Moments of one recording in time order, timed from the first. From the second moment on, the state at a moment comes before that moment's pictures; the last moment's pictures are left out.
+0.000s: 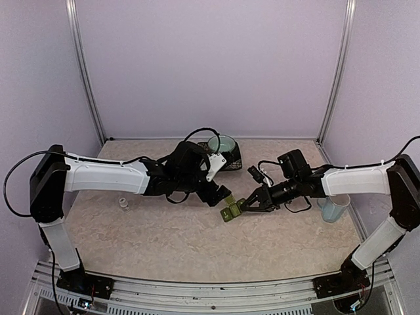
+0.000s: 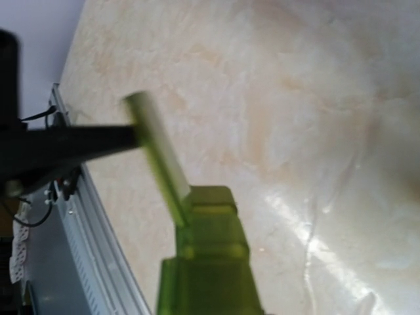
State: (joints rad) left arm -0.94 1.82 1.27 -0.04 -0.04 0.16; right arm 0.59 1.54 0.83 -0.10 -0.77 0.45
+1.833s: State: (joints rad) left arm -0.84 1.36 0.87 0.21 -0.37 -0.12; right arm 0.60 1.79 0.98 0.12 -0.79 0.64
